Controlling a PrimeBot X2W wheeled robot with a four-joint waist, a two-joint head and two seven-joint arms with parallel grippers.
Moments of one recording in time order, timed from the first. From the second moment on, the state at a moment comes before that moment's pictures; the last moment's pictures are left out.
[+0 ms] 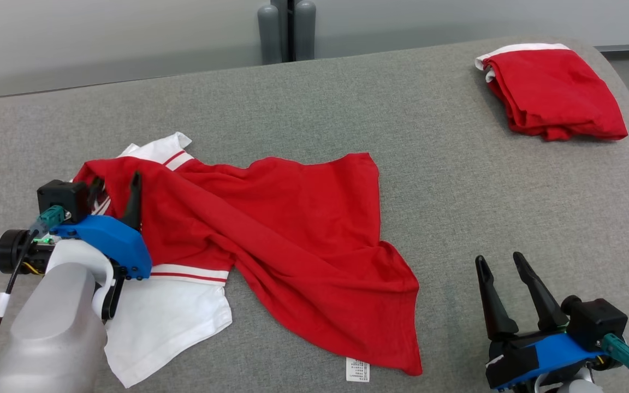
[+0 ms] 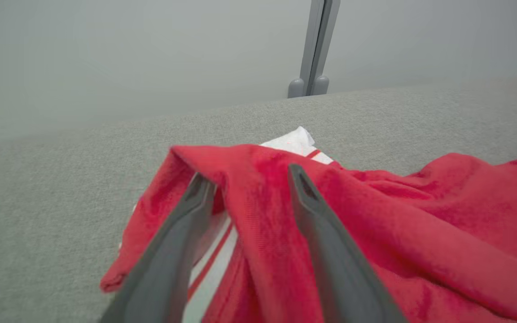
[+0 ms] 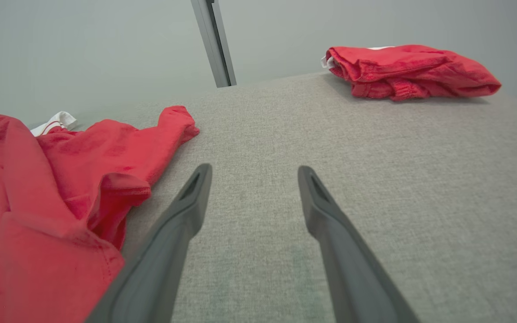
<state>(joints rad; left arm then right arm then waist) -0.70 0.28 -0.40 1.02 -0.45 -0.13 -0.26 -0.09 -0.10 0.10 0.27 0.28 0.13 -0.26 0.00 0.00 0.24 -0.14</state>
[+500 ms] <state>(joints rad) -0.37 0.27 -0.18 0.54 -0.36 -0.09 -0.26 -0.06 -0.09 0.08 0.27 0.28 0.13 -0.26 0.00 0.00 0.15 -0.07</state>
